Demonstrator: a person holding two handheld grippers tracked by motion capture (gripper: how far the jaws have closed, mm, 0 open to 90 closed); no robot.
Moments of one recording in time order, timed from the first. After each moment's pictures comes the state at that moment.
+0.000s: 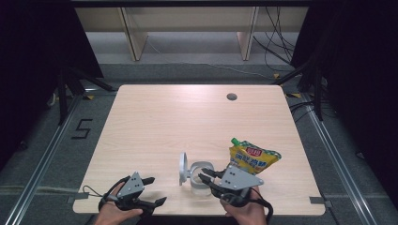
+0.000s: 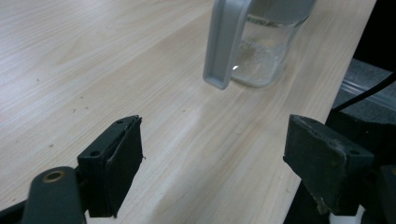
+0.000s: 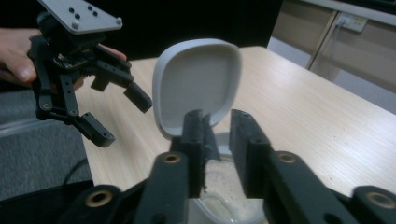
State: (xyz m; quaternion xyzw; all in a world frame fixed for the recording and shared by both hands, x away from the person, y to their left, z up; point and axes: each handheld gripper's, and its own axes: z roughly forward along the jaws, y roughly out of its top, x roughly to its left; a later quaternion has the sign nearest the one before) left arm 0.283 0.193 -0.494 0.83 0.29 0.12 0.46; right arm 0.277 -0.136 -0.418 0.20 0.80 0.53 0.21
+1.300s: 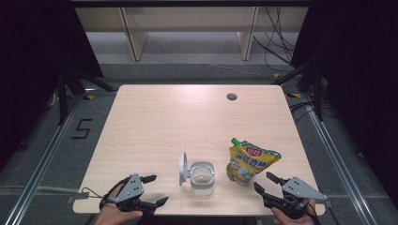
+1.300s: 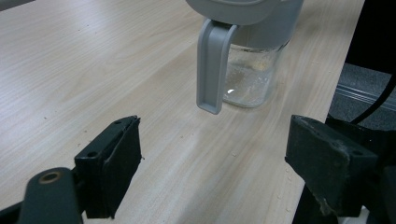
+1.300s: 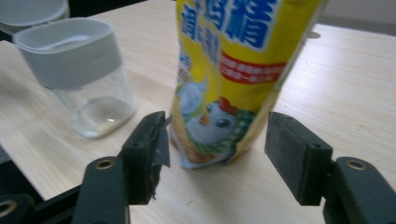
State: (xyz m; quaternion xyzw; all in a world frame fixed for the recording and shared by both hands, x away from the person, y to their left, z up) left arm 0.280 0.188 -0.490 0.82 0.24 0.15 0.50; right arm 0.262 -0.275 -0.473 0.39 0.74 0.49 0.24
